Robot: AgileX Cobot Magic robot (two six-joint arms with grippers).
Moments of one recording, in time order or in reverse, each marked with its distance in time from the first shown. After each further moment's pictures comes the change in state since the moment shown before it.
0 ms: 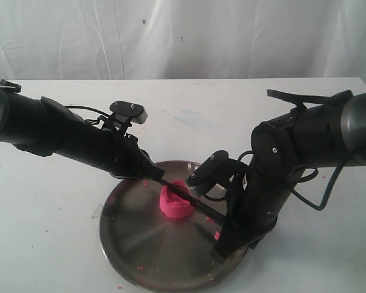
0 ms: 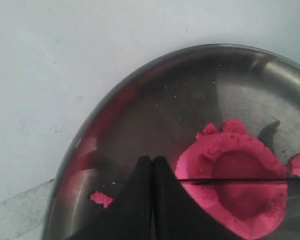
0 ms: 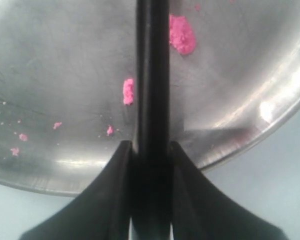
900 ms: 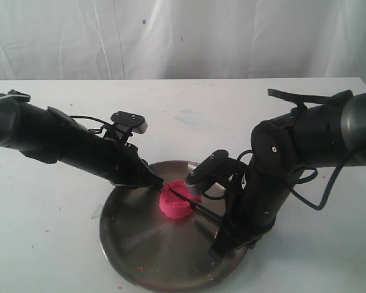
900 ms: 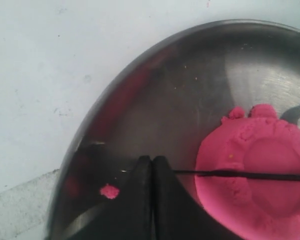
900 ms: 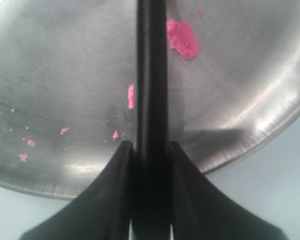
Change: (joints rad) left arm 0.002 0.062 -0.006 -0.020 -0.006 0.021; right arm 0.000 0.000 0.000 0.022 -0.006 0.000
